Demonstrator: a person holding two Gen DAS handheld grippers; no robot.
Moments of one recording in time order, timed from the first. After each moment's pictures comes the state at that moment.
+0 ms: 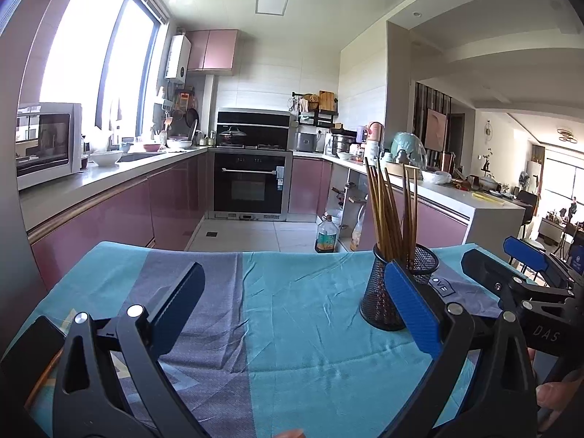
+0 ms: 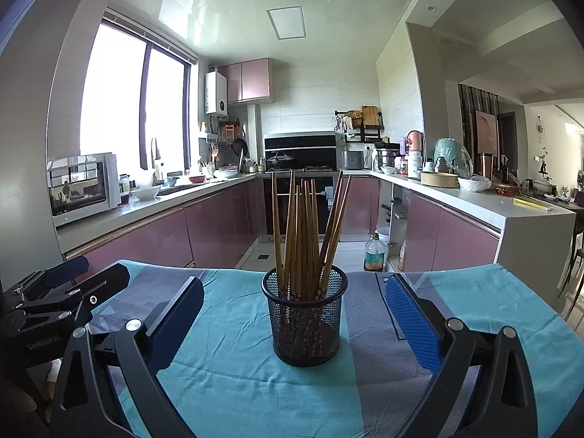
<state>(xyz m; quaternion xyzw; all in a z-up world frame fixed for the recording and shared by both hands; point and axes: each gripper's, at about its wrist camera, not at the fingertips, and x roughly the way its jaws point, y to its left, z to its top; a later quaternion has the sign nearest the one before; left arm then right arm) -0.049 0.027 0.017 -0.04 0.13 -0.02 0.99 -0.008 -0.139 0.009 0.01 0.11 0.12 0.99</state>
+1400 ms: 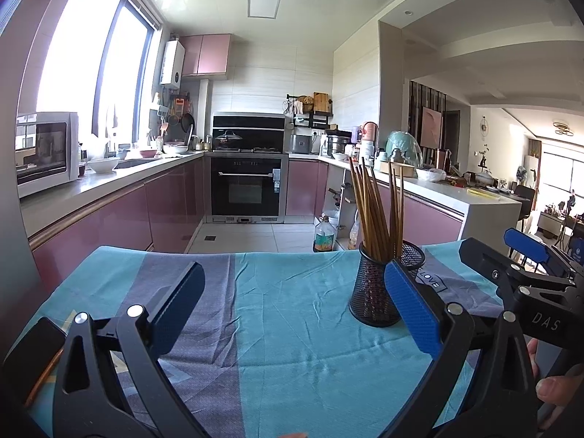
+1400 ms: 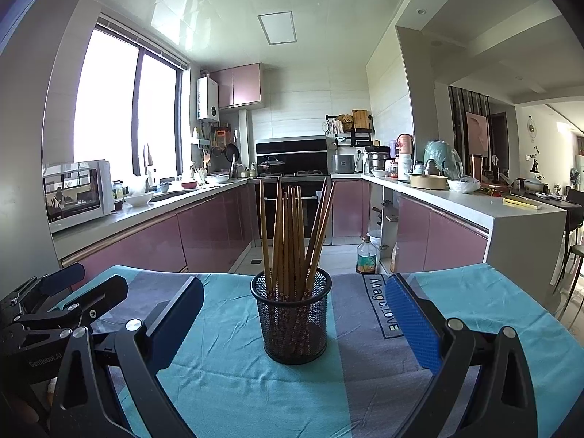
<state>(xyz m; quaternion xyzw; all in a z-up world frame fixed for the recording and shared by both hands) -0.058 0.016 0.015 -0.03 0.12 -0.02 0.99 -0.023 -0.150 0.014 0.02 0.11 0.10 0.99</state>
